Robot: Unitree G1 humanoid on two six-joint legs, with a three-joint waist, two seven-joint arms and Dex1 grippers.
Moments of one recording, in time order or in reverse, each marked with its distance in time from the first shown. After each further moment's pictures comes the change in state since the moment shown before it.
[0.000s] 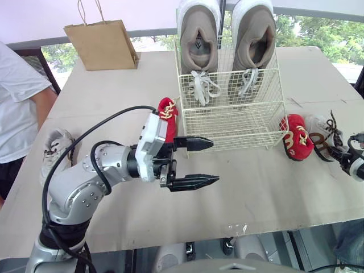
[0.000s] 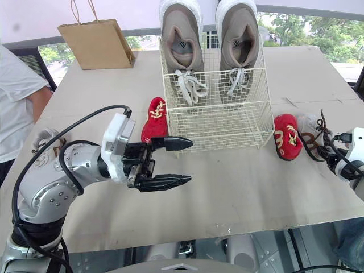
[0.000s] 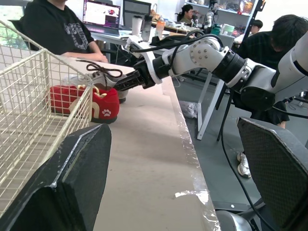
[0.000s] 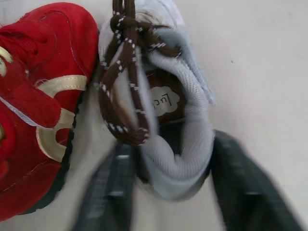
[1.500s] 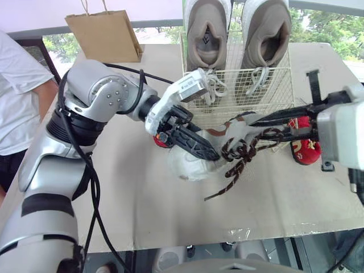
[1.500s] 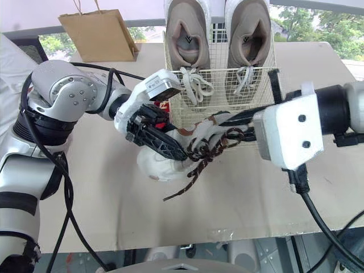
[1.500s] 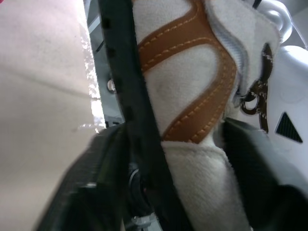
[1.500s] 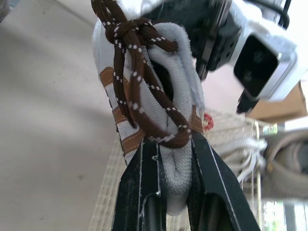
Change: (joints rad) left arm -0.926 0.107 -0.491 0.631 -0.052 0.685 -0.515; right arm -0.790 -0.541 0.564 -0.514 0.030 -0.565 0.914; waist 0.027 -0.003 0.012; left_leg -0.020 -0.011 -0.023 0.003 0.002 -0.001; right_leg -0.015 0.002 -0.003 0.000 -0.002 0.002
